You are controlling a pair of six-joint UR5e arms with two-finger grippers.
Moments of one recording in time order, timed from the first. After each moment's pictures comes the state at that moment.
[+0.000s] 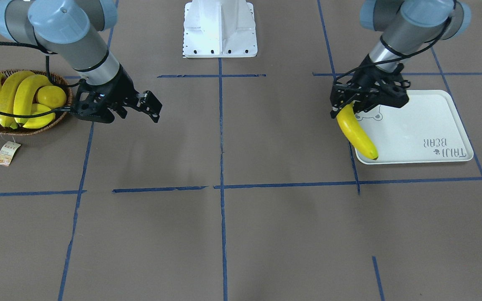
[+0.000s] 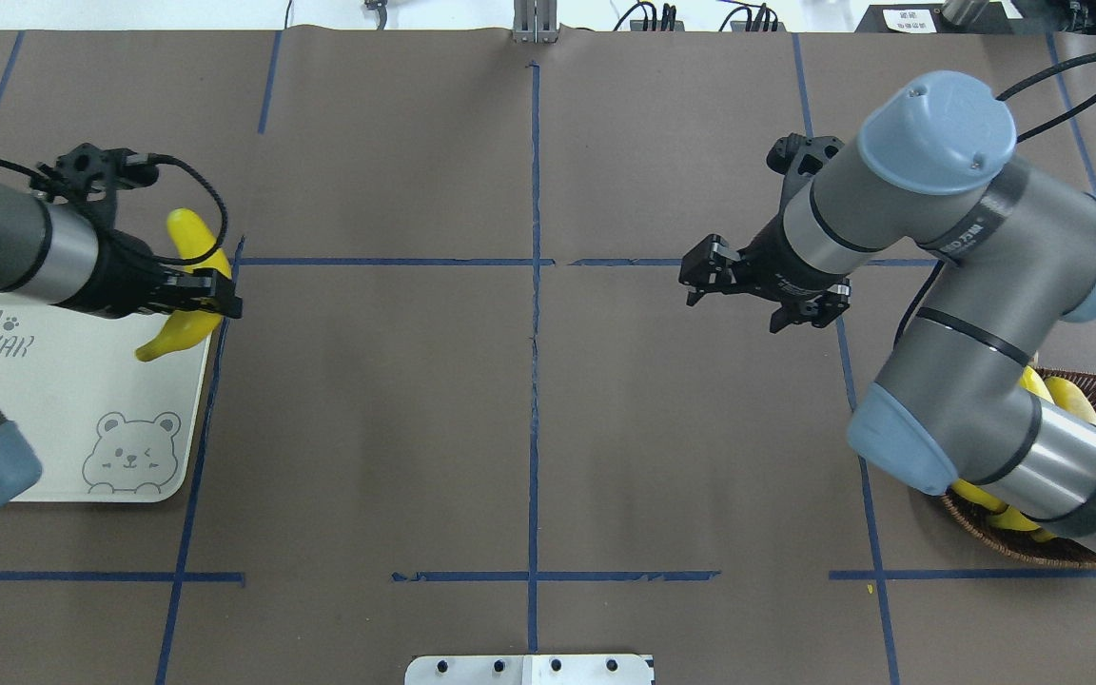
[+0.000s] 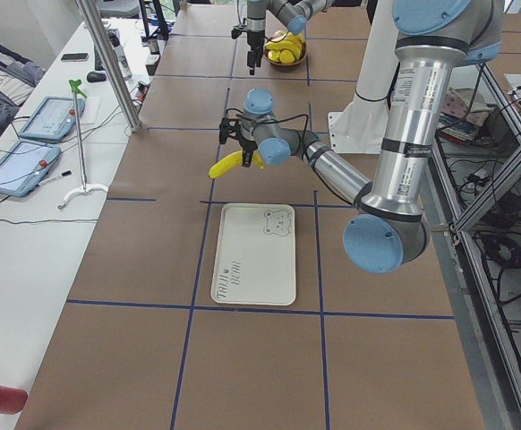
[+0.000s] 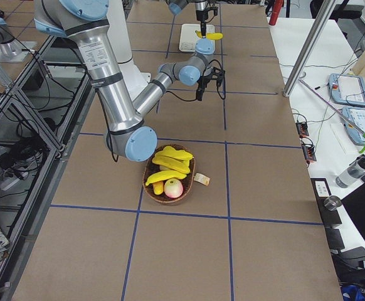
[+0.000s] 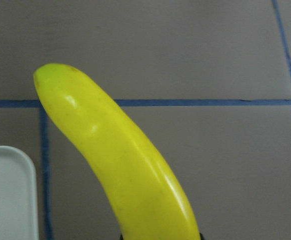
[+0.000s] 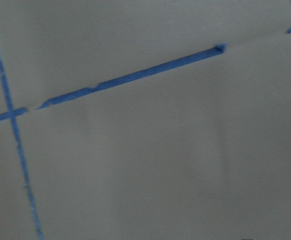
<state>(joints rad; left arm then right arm) -0.83 -1.68 -1.97 -1.98 -2.06 -1.05 0.75 -1.19 1.94 -1.55 2.11 1.29</state>
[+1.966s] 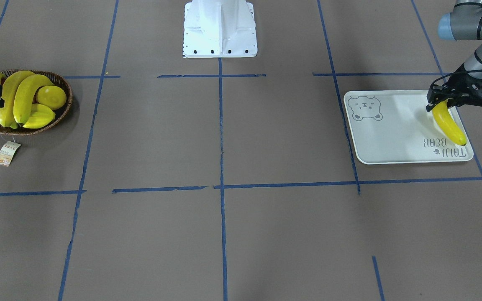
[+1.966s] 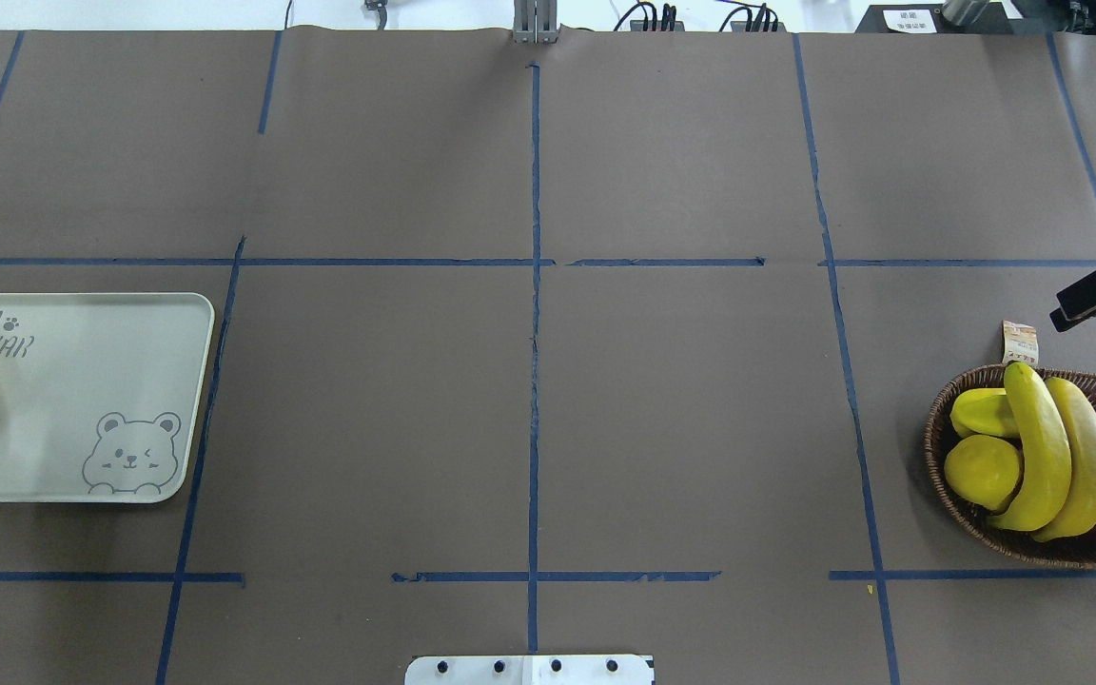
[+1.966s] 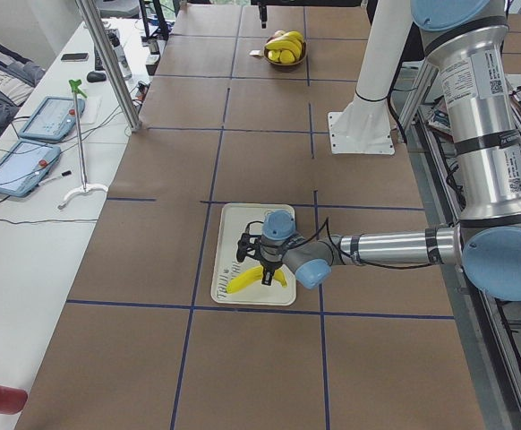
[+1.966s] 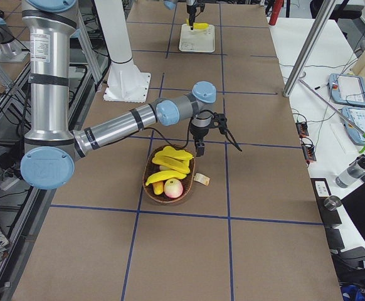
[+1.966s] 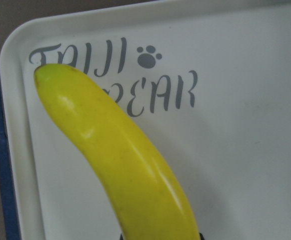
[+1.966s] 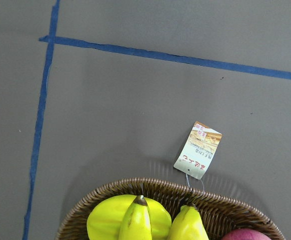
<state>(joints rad) -0.96 -1.29 -1.61 -2.44 -2.15 -0.68 1.15 -1.63 2.03 -1.63 2.26 0.38</state>
